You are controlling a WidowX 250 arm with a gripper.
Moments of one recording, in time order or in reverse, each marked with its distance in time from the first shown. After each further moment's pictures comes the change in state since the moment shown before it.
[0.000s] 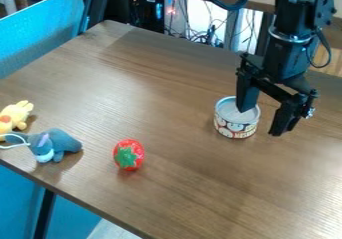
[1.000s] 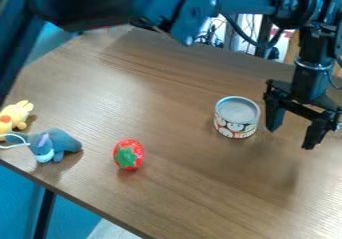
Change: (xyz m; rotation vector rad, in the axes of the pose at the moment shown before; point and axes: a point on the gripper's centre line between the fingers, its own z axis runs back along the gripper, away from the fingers) arm 0.064 -0.011 -0.048 -0.081 0.000 0.133
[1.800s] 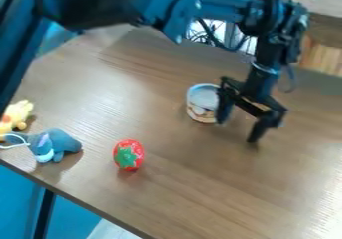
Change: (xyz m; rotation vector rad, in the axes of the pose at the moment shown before) arm -0.020 0.078 -0.016 0.209 0.122 0.166
